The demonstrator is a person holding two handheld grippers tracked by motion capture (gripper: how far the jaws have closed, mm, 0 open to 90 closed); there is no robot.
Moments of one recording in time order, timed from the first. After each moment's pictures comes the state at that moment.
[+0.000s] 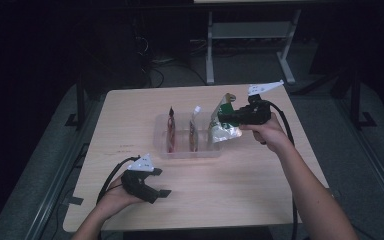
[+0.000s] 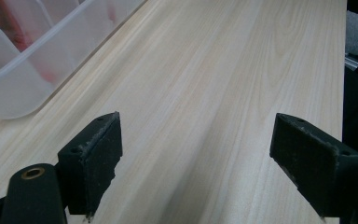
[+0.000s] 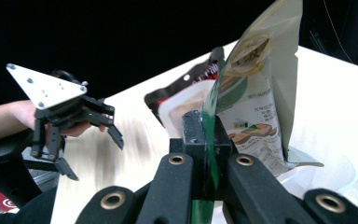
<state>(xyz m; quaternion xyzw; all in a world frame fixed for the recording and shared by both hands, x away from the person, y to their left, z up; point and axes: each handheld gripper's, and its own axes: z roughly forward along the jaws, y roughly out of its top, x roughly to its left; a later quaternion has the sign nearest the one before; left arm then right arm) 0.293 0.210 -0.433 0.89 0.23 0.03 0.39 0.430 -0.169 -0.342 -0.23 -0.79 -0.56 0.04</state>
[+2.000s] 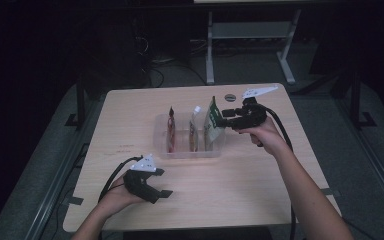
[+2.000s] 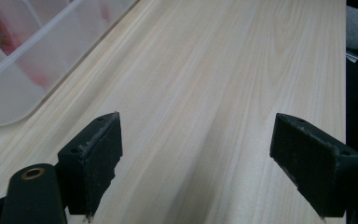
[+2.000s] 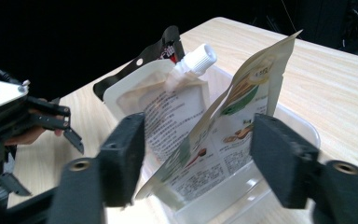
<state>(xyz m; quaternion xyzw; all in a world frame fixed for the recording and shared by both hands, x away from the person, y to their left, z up) 0.297 0.207 -0.436 0.89 0.22 0.03 0.39 0.434 -0.162 -0.360 -0.29 -0.80 -0.53 -0.01</state>
